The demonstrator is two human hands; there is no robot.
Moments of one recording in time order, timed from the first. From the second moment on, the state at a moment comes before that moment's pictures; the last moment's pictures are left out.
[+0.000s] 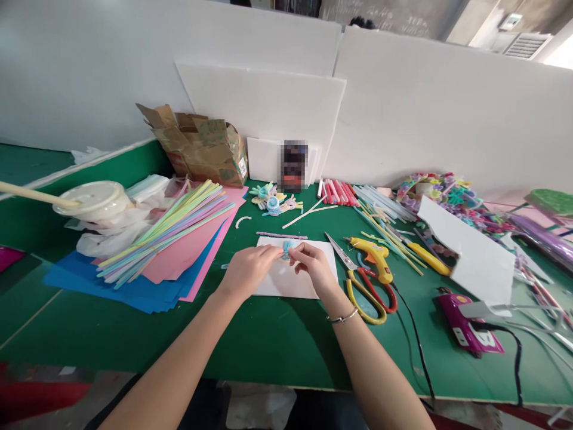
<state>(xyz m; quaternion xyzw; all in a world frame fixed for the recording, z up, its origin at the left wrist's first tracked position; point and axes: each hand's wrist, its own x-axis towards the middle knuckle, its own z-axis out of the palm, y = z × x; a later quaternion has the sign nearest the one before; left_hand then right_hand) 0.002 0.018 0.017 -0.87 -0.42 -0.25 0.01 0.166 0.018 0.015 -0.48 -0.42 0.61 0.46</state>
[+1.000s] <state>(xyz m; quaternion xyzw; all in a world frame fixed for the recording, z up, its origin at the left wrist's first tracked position) -0.008 0.024 0.042 -0.50 -0.41 -0.26 -0.72 0.167 0.011 0.015 -0.38 -0.67 0.35 0.54</state>
